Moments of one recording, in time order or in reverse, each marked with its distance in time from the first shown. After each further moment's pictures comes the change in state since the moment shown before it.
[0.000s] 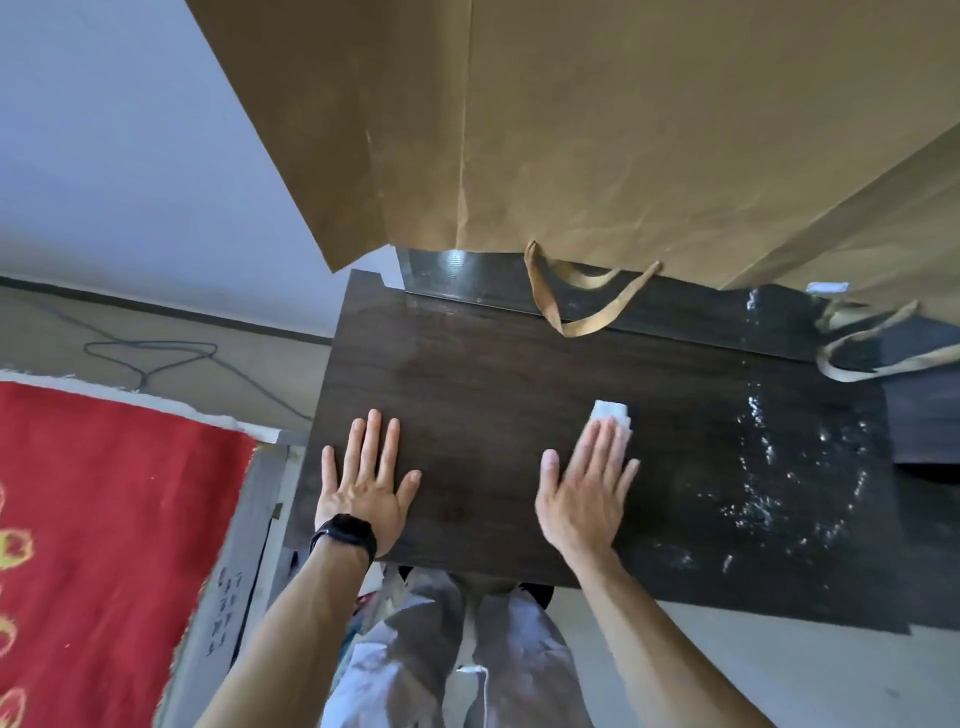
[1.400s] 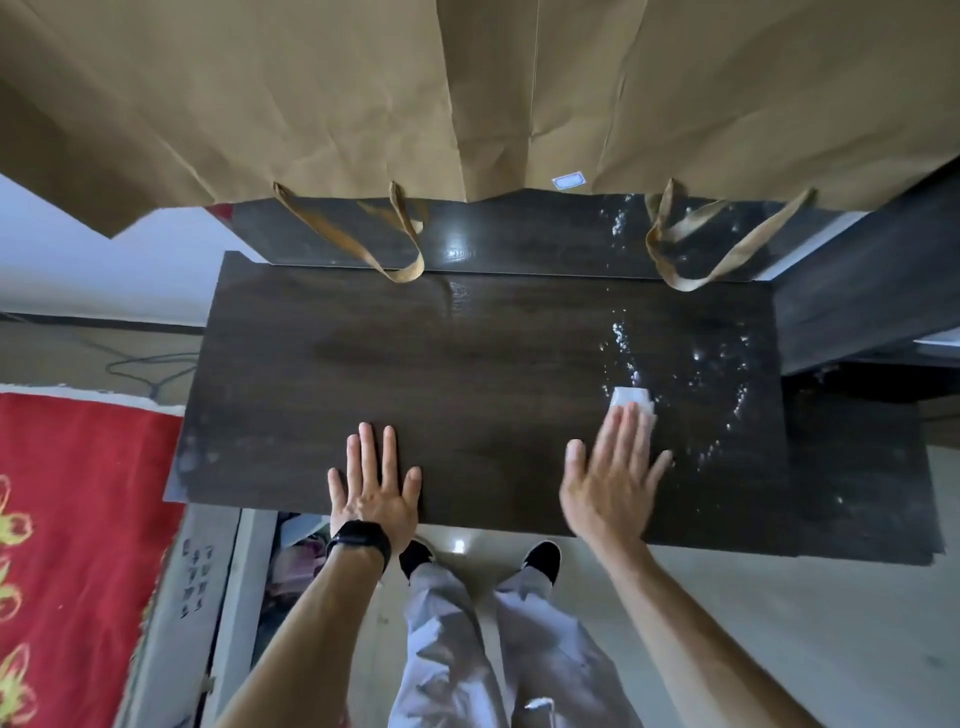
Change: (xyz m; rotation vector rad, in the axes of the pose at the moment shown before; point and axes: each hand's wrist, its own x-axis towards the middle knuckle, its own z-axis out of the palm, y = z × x) left_hand -0.068 0.202 0.064 -0.051 -0.046 -0.166; right_hand 0.013 0.230 -0.029 0.032 0.029 -0.009
